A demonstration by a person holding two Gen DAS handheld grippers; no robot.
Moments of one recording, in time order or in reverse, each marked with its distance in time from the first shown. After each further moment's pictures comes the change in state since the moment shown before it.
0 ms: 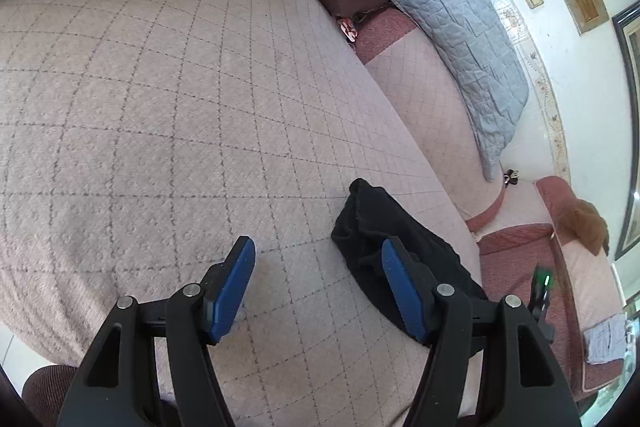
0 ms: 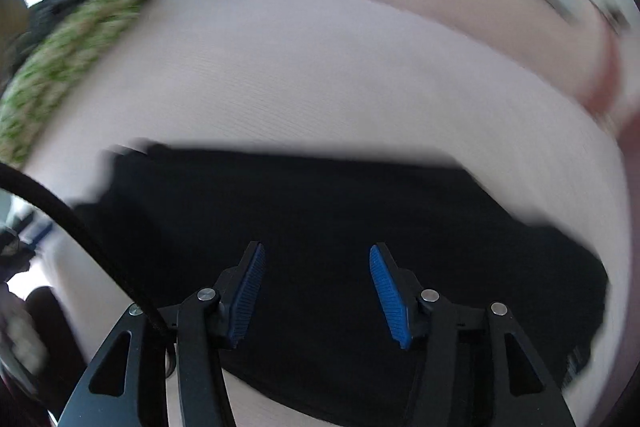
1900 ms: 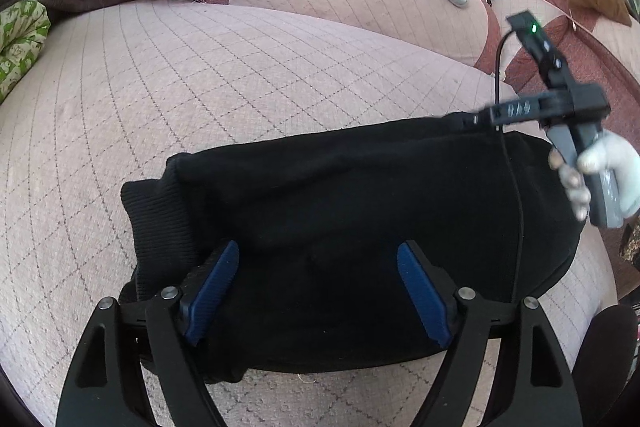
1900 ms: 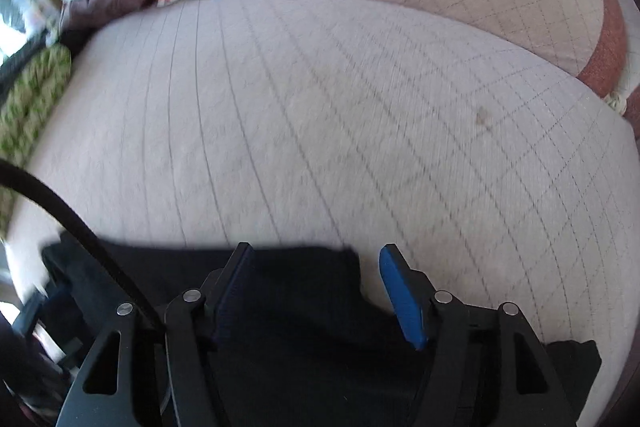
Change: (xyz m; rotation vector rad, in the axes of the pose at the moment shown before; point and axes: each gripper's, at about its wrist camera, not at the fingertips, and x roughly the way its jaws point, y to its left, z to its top) left arm 0.142 -0.138 -0.052 0.677 0.196 0.159; right arm 0.064 -0.030 0.098 -0.037 0.015 0.060
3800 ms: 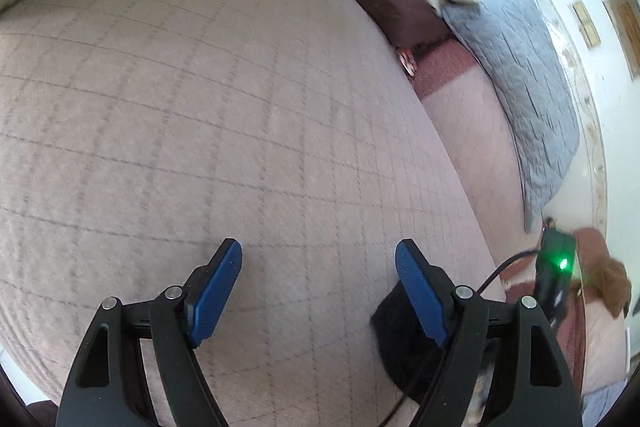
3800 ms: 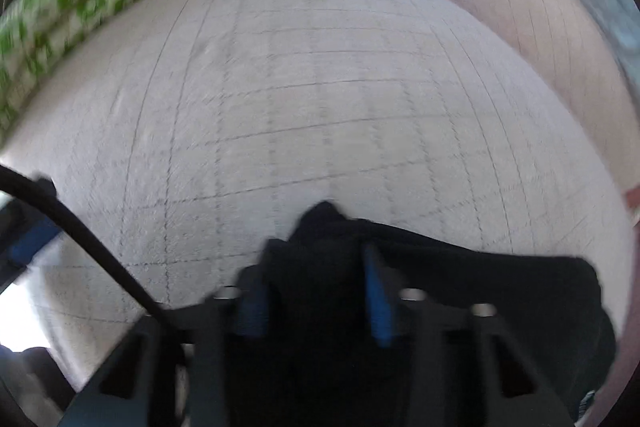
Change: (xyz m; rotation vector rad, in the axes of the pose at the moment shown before) left arm -0.085 0.203 -0.039 -0.790 -0.173 -0.035; right arm 0.011 0.266 -0.010 -0.195 0.024 0.043
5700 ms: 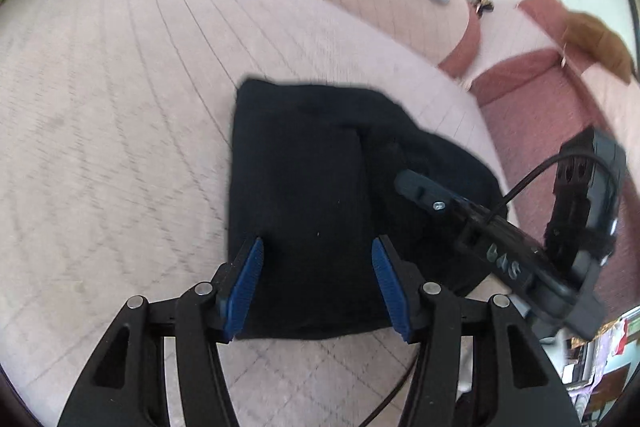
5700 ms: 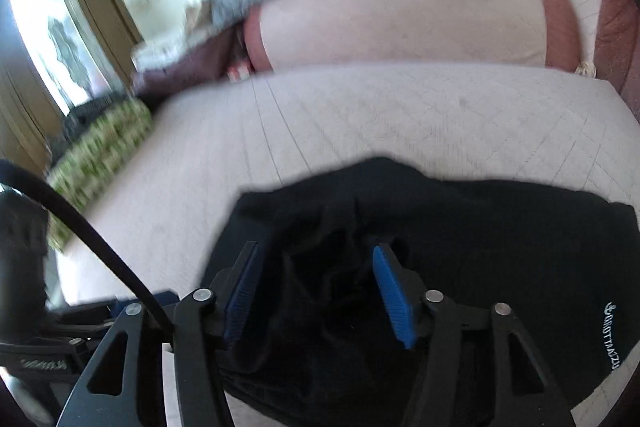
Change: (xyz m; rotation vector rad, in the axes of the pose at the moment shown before) left arm 0.108 -0.221 -0.183 0.554 0.360 -0.043; right arm -0.090 -0.230 -0.155 0.304 -0.356 0.116
